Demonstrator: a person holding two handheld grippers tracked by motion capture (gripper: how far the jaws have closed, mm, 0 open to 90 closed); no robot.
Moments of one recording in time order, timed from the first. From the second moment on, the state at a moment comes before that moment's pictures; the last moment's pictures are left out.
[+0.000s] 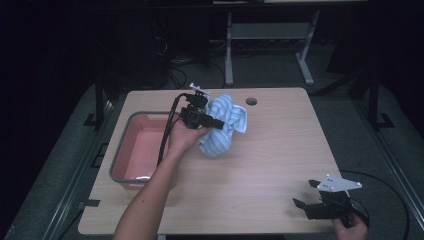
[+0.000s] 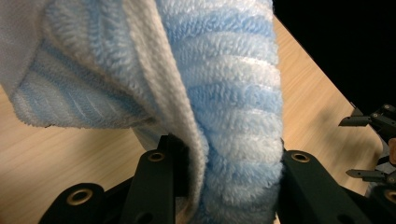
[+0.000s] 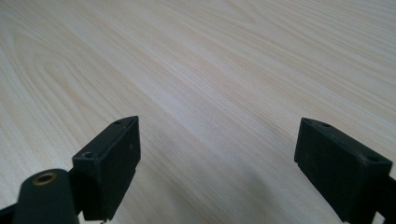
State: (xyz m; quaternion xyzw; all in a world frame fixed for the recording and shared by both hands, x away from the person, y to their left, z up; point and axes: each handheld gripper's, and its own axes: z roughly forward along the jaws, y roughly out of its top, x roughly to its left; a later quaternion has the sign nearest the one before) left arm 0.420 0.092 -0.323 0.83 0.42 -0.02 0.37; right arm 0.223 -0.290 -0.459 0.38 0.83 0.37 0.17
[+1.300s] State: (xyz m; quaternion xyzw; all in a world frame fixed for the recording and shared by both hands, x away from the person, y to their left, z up) left arm 0.437 0.036 -0.369 0.84 0.42 -0.05 0.35; right arm 0.222 -0.292 -0.458 0.39 0.82 0.38 0.17
